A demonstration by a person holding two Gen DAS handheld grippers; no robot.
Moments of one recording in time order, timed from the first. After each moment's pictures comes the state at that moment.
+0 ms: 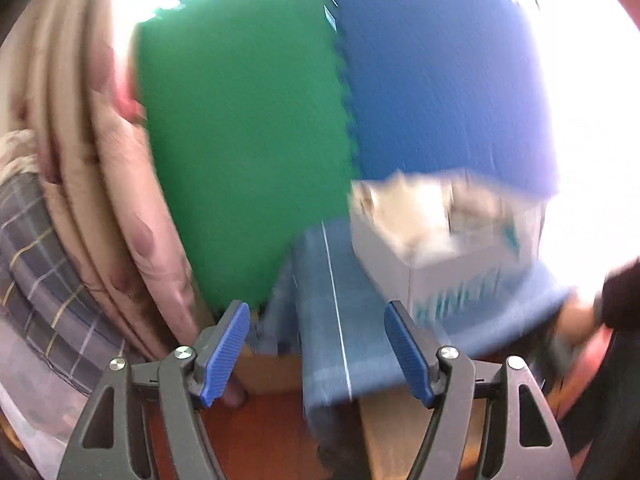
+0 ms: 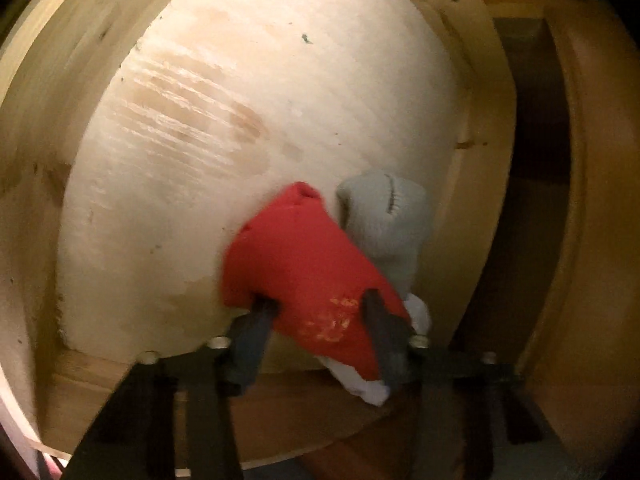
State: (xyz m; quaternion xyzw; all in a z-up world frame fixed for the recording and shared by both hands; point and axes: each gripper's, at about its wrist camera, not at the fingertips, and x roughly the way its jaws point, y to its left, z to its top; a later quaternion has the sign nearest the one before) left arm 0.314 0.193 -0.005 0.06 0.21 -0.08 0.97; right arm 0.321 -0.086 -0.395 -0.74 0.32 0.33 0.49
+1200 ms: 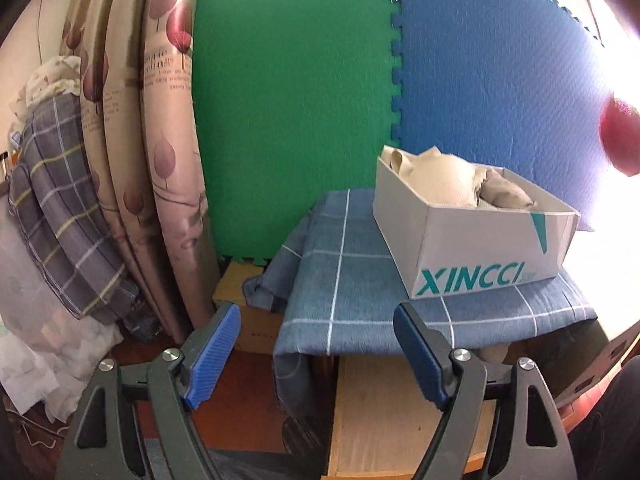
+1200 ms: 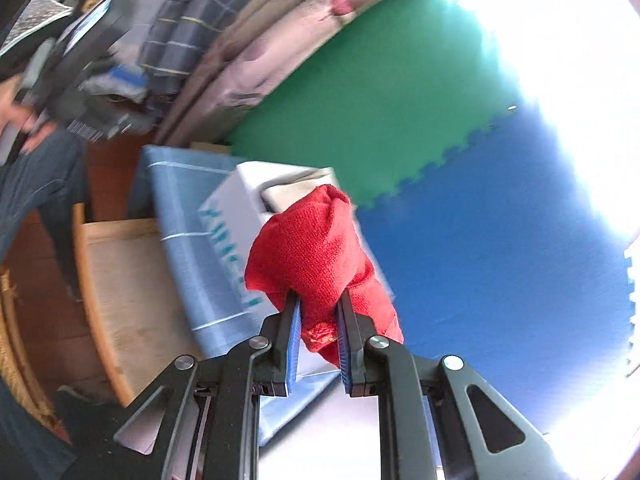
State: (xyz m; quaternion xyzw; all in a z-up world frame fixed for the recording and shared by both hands) left arm 0.310 0.174 -0.104 0.00 0.28 -0.02 0.96; right arm 0.263 -0.063 0.020 -0.50 0.21 0.16 0.83
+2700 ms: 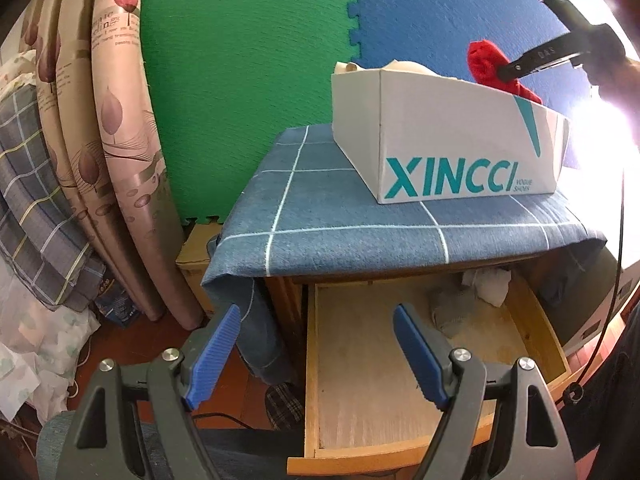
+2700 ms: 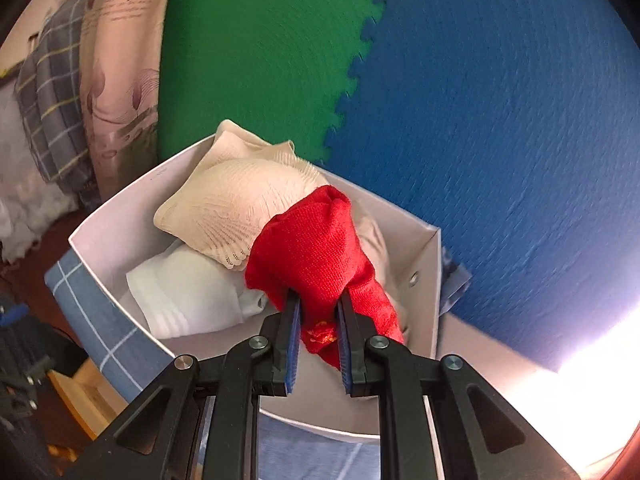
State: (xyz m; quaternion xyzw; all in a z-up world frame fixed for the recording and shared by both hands) left arm 0.317 0.140 -0.188 0.04 0.34 -0.06 0.94; right arm 0.467 -0.104 -0.051 -0.20 0.39 0.10 0.90
